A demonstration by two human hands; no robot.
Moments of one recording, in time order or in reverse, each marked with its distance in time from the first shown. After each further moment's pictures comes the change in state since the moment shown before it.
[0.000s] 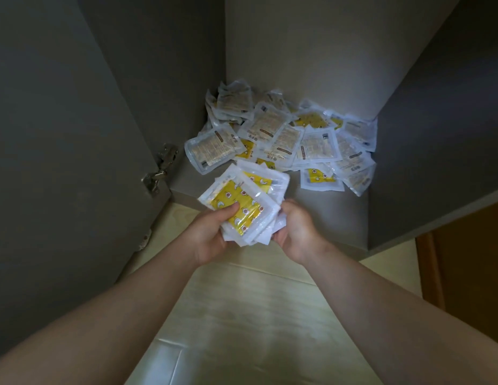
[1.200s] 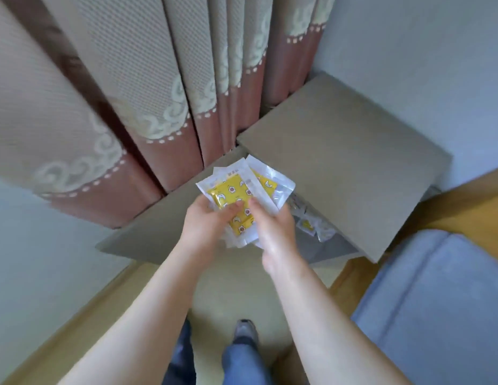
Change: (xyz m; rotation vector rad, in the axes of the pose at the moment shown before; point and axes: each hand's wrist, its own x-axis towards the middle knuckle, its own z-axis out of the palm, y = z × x) left_hand -0.504 0.251 0.292 0.130 0.630 0.394; right_hand -0.458 -0.343 0.210 -0.300 -0.181 0.002
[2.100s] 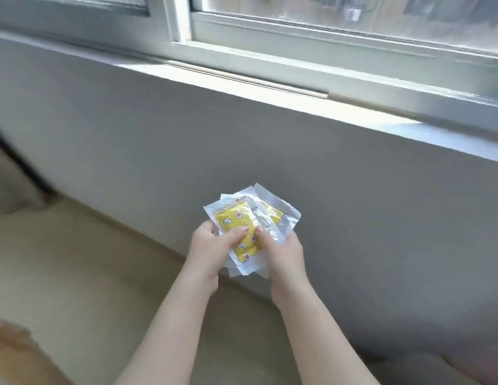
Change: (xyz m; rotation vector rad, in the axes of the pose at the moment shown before) left_hand -0.446 -0.023 -0.483 -0.628 1.183 0.295; right_hand -0.487 0.193 0.362 -0.540 -1.203 0.169
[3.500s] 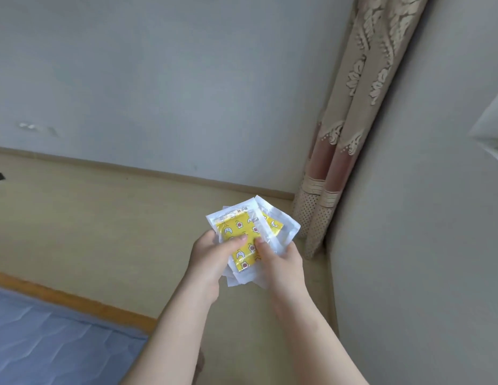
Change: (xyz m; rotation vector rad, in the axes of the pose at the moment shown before) left_hand 0.276 0.244 -0.718 -0.477 1.221 0.216; right_hand 0.140 0.209 0.869 -0.525 -1.259 0.207
